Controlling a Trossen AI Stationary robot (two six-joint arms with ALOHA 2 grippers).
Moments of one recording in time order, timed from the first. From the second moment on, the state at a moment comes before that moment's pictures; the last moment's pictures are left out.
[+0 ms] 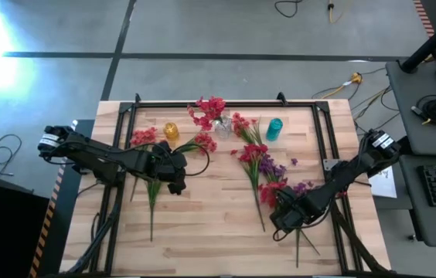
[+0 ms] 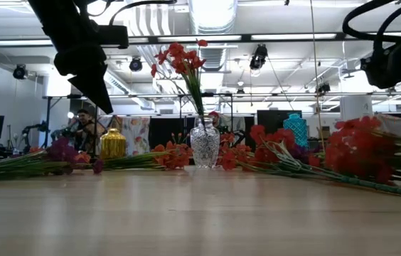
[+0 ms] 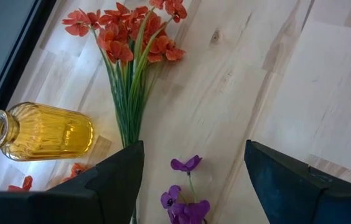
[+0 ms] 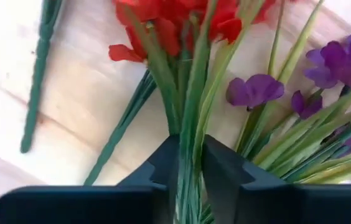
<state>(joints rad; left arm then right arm) -0.20 1.34 0.91 -0.81 -0.52 -0.48 0.64 1.57 0.89 -0.82 0.12 1.65</state>
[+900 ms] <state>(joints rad) -0.20 1.34 0.91 -0.81 -0.52 -0.48 0.61 1.54 0.99 -0.77 0.32 1.53</state>
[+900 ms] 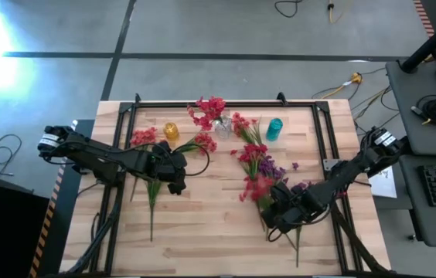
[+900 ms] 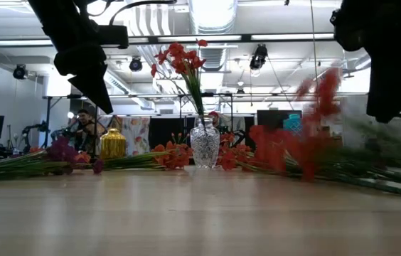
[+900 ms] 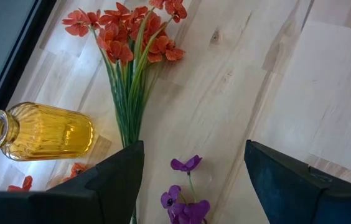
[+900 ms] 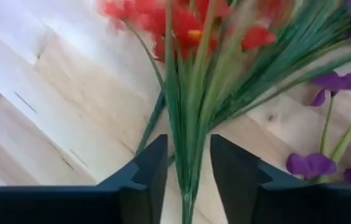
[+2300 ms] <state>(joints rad) -0.20 1.34 0.91 -0.81 -0.52 -0.48 0.79 1.51 0.71 -0.71 0.00 2.10</state>
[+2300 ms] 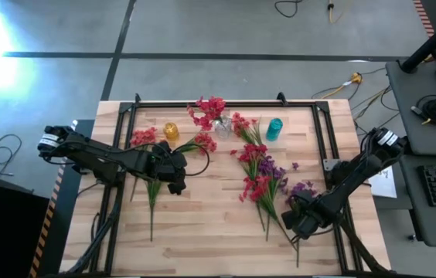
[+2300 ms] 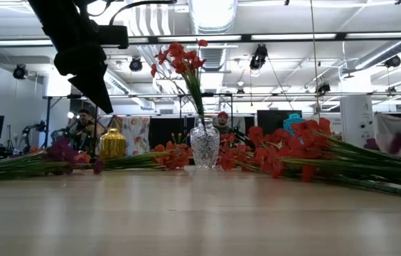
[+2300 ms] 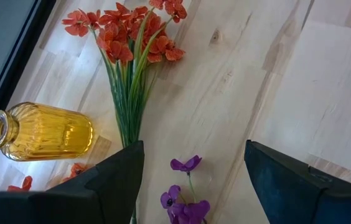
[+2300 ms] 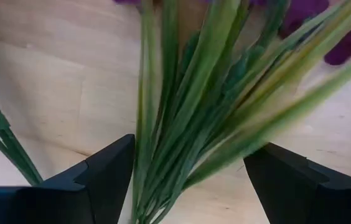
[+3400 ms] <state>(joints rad) -0.20 1.34 0.91 -0.79 -0.52 -0.48 0.79 1.34 0.90 -1.06 0.00 2.02</state>
